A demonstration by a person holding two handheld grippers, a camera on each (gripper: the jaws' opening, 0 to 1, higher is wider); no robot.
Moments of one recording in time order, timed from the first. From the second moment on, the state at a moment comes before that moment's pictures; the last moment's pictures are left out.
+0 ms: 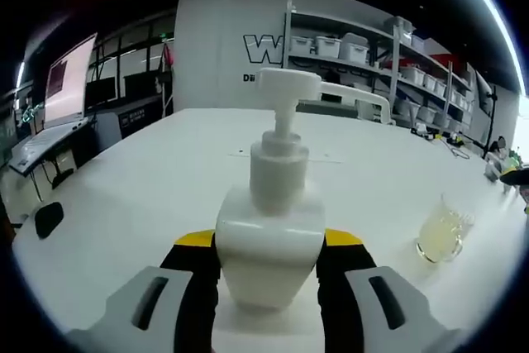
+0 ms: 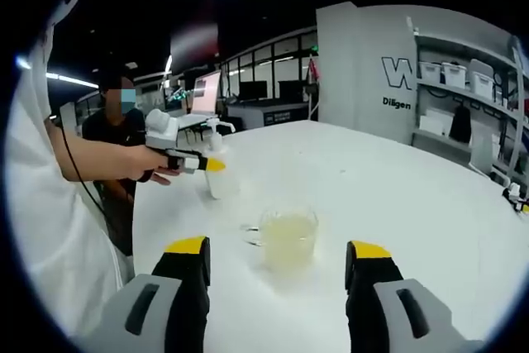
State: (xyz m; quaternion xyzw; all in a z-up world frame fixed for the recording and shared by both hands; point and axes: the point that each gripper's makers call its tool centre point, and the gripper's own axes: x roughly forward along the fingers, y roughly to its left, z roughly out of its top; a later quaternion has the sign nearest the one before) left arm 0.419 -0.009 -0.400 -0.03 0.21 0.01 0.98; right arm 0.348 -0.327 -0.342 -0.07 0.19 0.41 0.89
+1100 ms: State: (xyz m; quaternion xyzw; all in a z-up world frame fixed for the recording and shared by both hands) left arm 0.414 -0.094 -0.407 -0.01 0.22 -0.08 0.97; right arm 0.347 -0.329 -0.331 -0.07 0.19 0.43 0.88
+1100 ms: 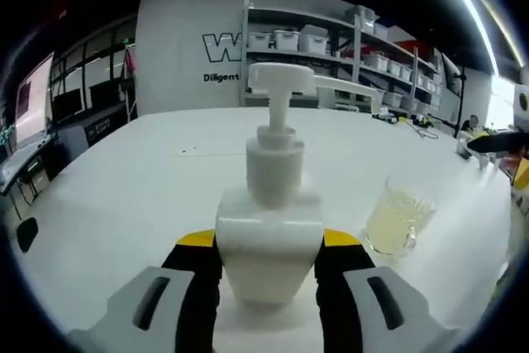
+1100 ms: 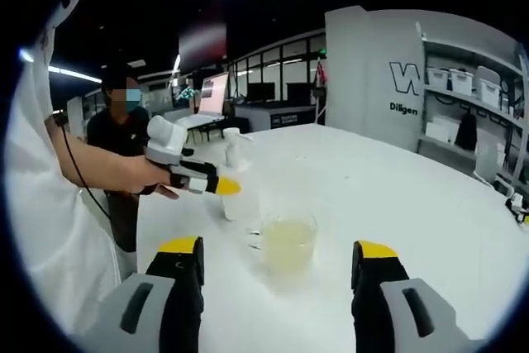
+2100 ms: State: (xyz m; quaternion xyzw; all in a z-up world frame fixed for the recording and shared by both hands) left arm 0.422 -0.163 -0.411 0.01 0.22 -0.15 0.96; right arm 0.342 -0.341 -0.327 -0.07 0.18 0.43 0.88
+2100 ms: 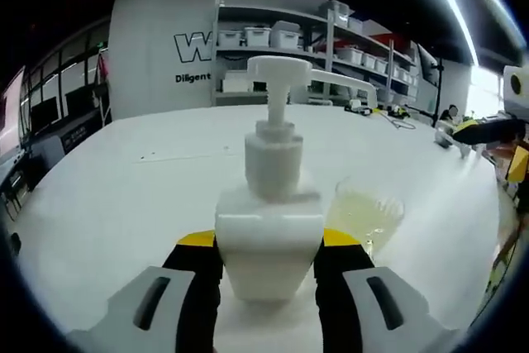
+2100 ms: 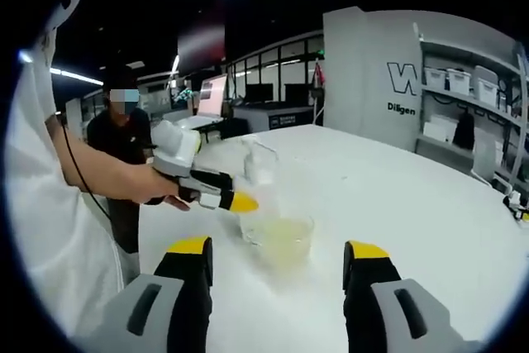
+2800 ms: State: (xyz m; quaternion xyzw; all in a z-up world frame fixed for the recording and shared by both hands) left arm 0.423 -0.180 -0.412 0.02 0.23 -0.17 0.96; right arm 0.344 -0.349 -0.323 -0.07 0.18 0.42 0.89
